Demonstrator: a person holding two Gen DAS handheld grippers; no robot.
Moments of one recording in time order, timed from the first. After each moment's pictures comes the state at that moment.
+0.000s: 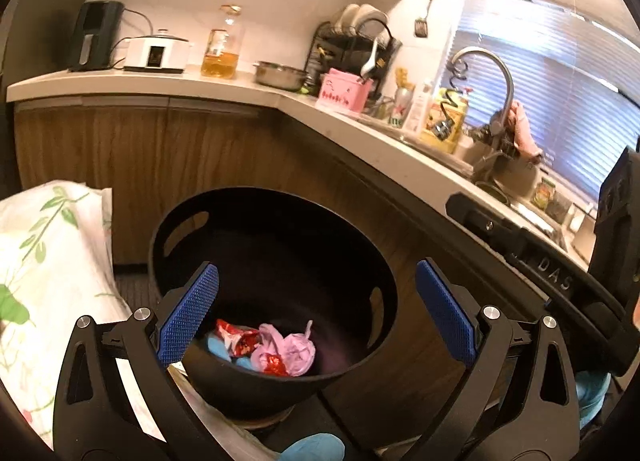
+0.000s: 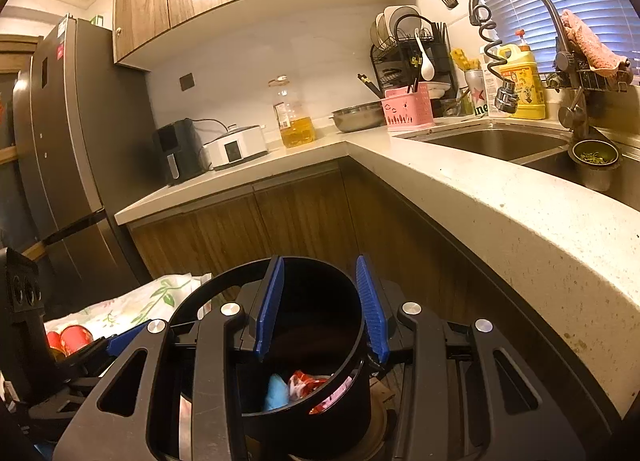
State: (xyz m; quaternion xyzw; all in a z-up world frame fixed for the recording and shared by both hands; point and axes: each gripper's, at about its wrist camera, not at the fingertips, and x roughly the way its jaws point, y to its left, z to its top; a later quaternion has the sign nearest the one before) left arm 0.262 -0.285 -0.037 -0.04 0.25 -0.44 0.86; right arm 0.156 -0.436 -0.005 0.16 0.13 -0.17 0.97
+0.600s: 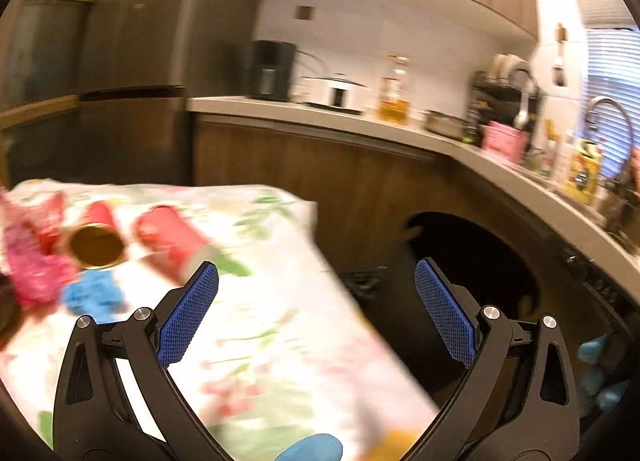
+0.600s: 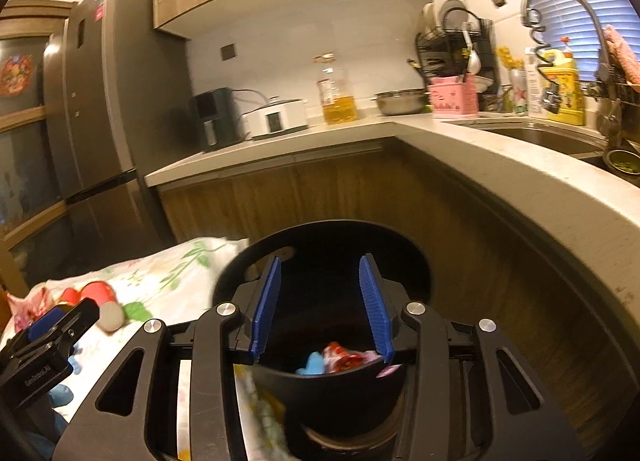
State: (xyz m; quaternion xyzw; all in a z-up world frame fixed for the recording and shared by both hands) left arm 0.214 -0.145 -0.031 -0.05 0.20 -0.12 0.97; right arm 0.170 -0.370 -0.015 0.12 0.16 -0.09 0.98
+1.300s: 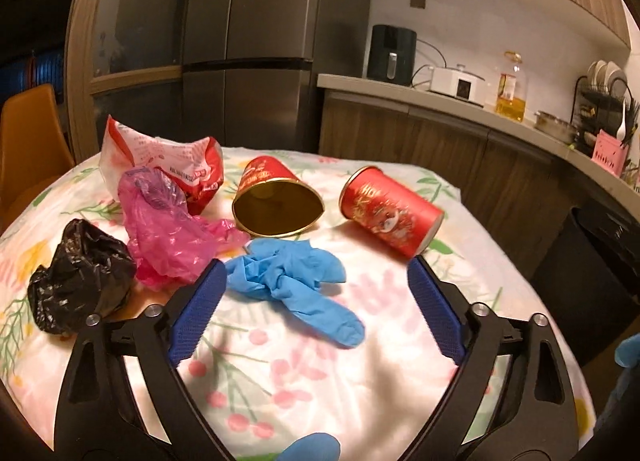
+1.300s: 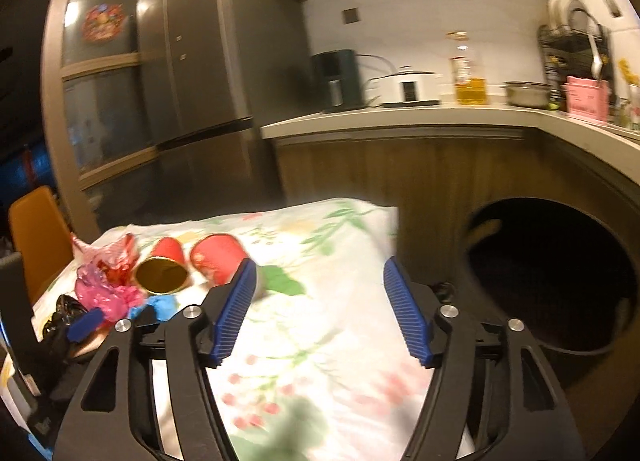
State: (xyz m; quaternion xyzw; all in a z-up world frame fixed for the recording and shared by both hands) left arm 0.237 -0.018 -0.070 -0.05 0.24 0.05 0.97; right arm 0.245 -0.213 -0.028 0.07 0.19 0.09 0.97
